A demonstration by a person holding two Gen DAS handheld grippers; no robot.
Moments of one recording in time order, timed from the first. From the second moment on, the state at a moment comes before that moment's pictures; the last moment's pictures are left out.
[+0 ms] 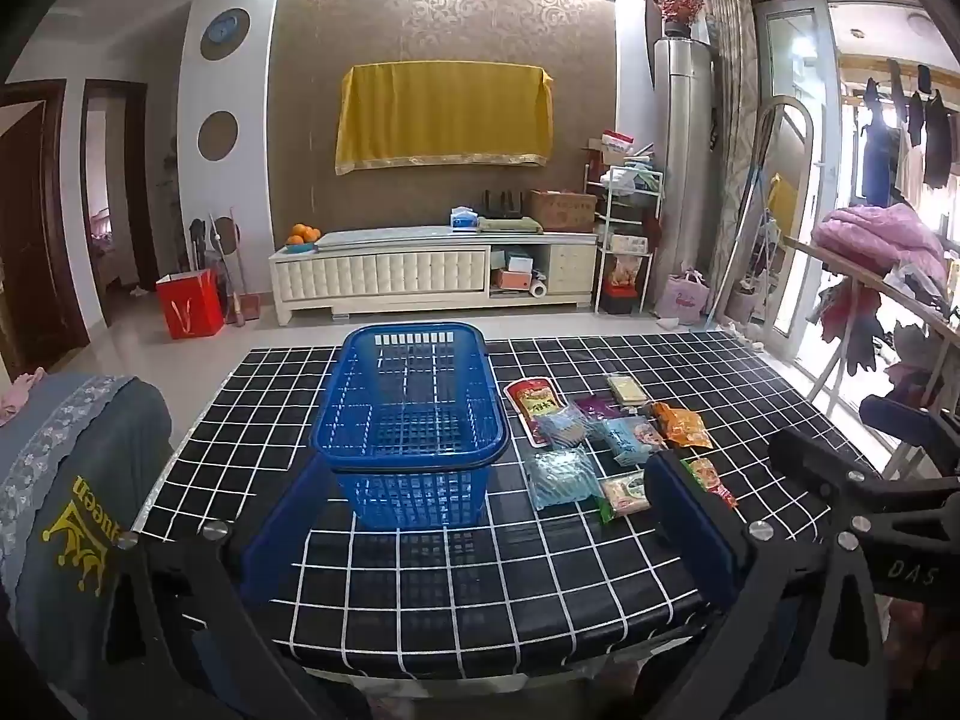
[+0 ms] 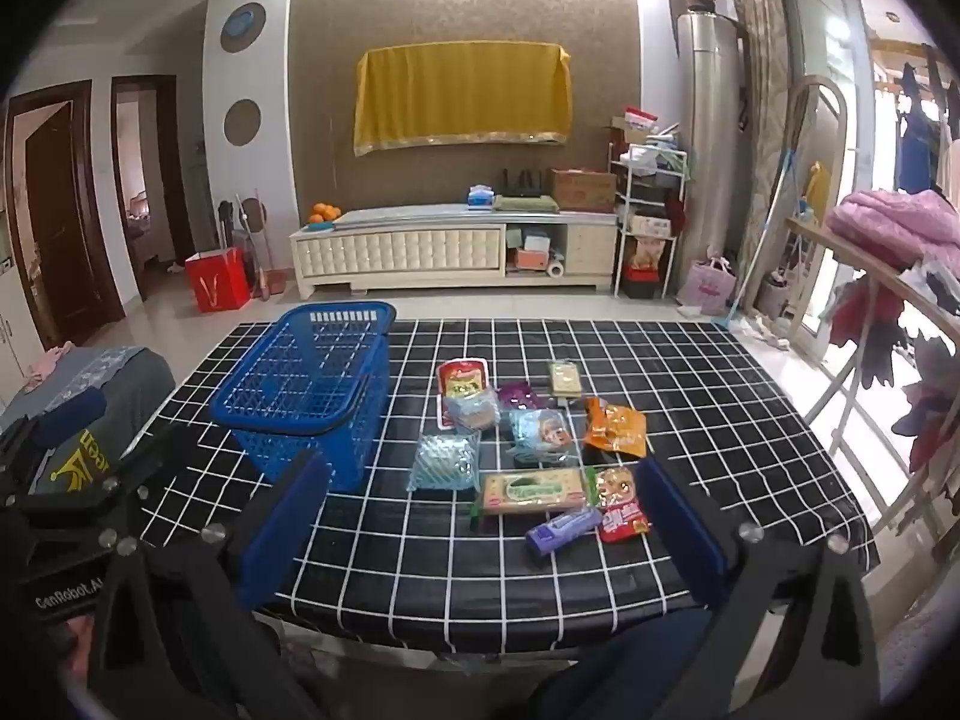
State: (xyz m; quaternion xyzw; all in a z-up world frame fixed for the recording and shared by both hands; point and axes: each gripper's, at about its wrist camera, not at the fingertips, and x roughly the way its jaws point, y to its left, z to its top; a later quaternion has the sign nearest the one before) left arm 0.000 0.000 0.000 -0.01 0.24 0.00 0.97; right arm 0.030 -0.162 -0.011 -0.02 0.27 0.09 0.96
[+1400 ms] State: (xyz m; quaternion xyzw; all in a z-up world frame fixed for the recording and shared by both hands) left arm -0.012 0.006 0.001 -0.03 0.25 0.00 0.97; right arm 0.017 -0.156 -0.004 -0.03 0.26 0.10 0.96
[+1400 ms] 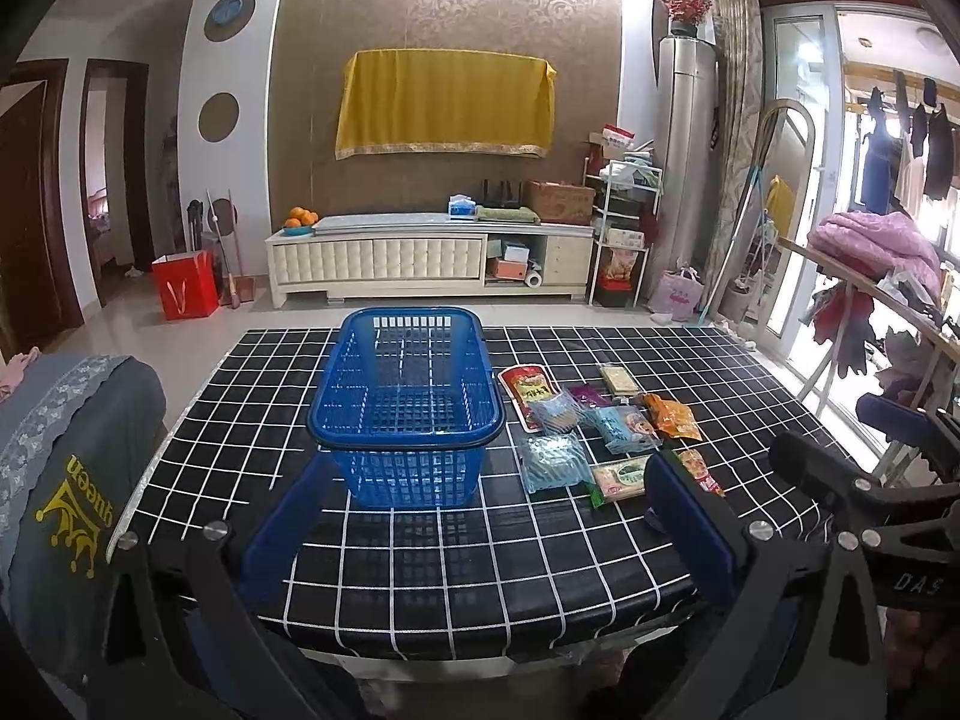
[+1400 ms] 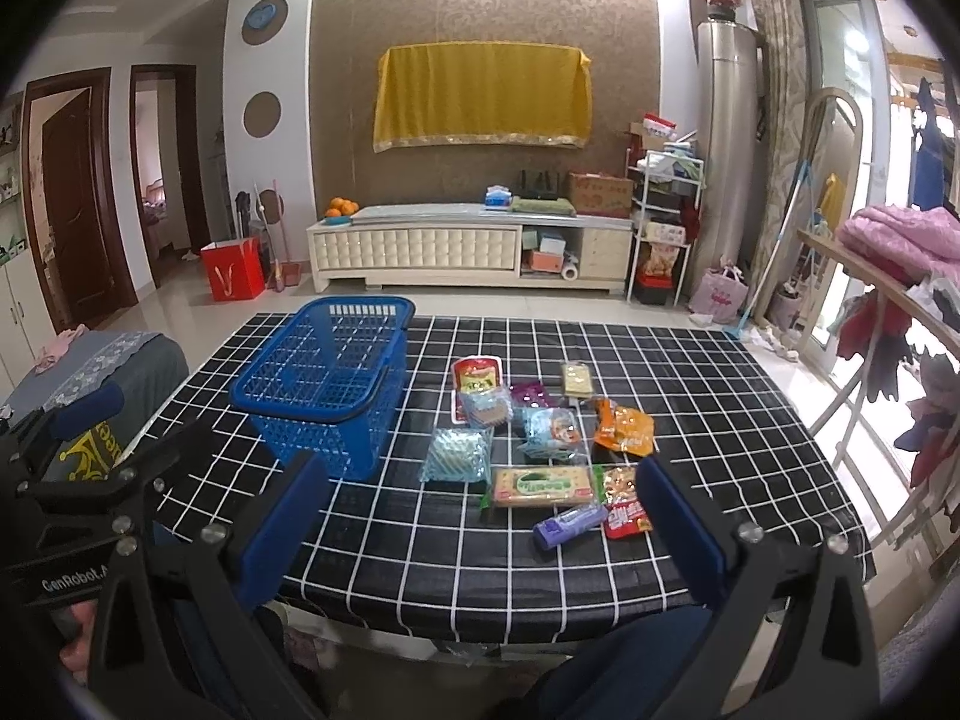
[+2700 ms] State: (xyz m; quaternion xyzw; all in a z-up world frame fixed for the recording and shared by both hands) left arm -0.018 0.004 -0.002 -0.03 0.26 0.00 0.97; right arm 0.015 -0.159 -0.010 -0.03 0.27 0.10 0.96
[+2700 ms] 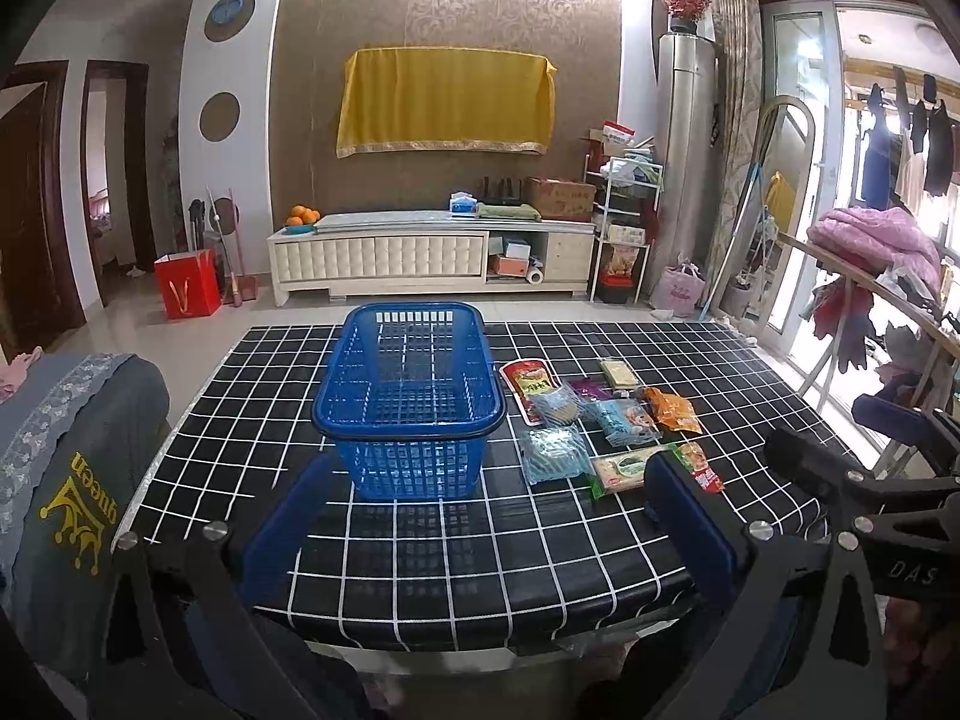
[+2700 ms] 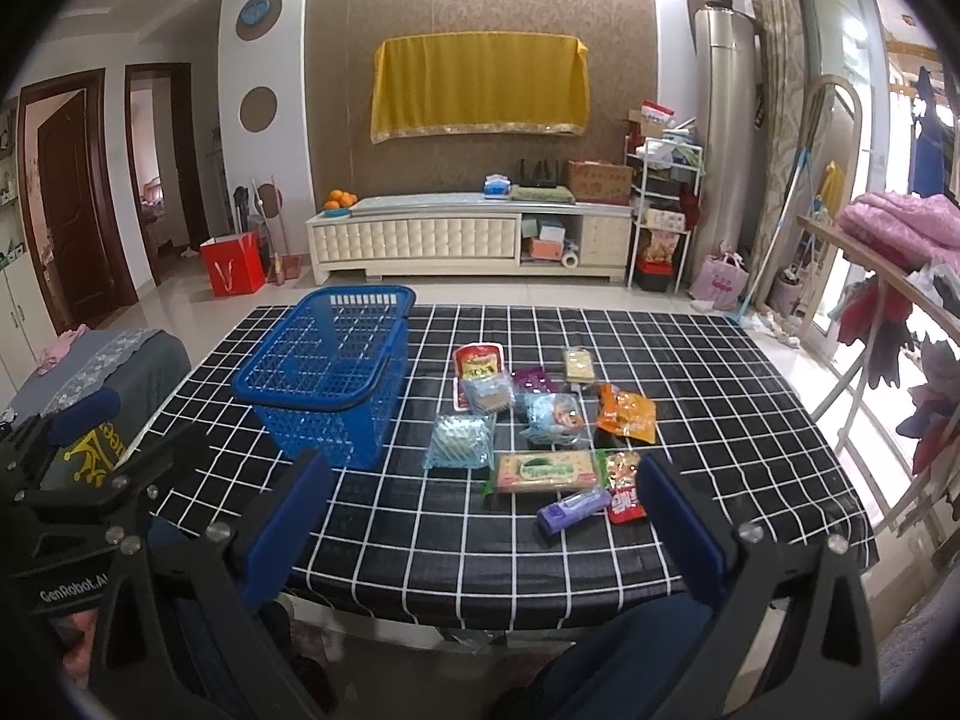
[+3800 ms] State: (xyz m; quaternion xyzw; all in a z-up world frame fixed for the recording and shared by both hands) left arm 0.089 -0.056 0.014 -0.03 0.31 -0.03 0.95; right arm 0.108 -0.221 0.005 -0.01 0.33 0.09 0.94
